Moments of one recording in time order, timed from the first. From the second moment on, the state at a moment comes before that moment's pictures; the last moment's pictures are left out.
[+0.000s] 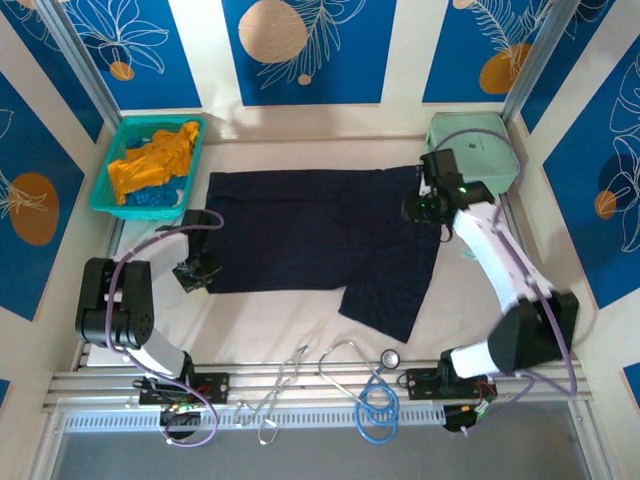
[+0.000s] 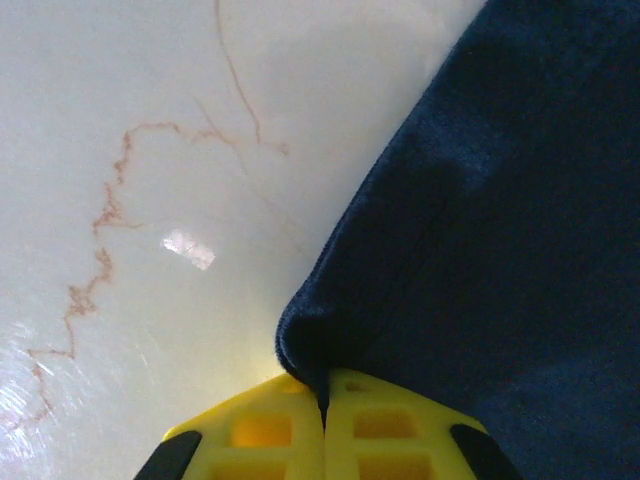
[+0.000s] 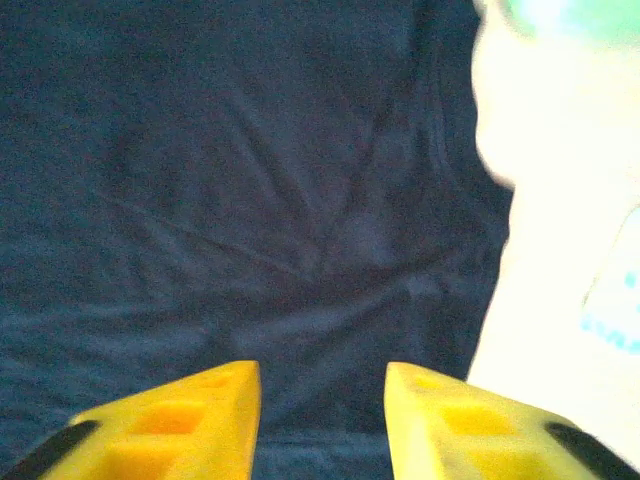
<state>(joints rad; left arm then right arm) -0.09 1.60 0.87 -0.74 -0.08 -0.72 0.22 1.35 1.29 -0.87 0.07 0.25</state>
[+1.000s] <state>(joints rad) -0.09 1.41 0.69 -0.51 0.02 -0.63 0.72 0.96 0.59 -1.08 0.08 -1.00</state>
